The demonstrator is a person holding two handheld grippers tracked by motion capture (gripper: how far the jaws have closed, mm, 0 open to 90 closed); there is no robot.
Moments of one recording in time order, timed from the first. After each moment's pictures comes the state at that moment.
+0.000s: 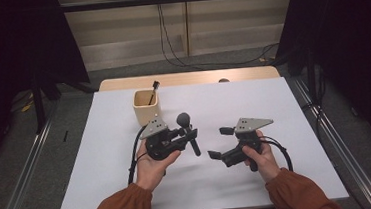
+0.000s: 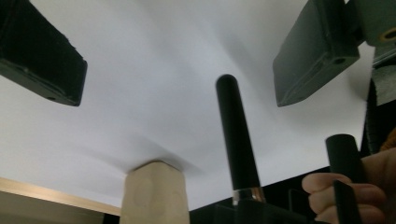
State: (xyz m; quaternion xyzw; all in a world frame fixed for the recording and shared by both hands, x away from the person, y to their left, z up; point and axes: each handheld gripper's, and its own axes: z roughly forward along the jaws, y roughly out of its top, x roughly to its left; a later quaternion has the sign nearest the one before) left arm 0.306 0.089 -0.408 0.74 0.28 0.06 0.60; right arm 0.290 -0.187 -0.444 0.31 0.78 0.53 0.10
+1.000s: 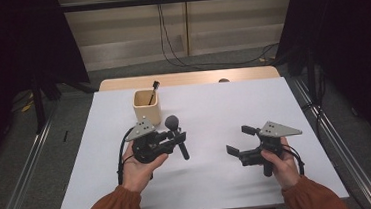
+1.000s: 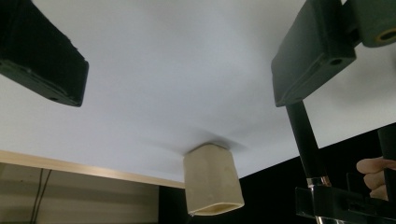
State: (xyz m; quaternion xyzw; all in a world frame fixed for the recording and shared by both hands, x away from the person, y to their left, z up) left arm 0.302 0.121 -0.399 0.75 0.29 0.07 0.59; right arm 0.261 -0.233 -0.447 0.37 0.71 0.57 0.18
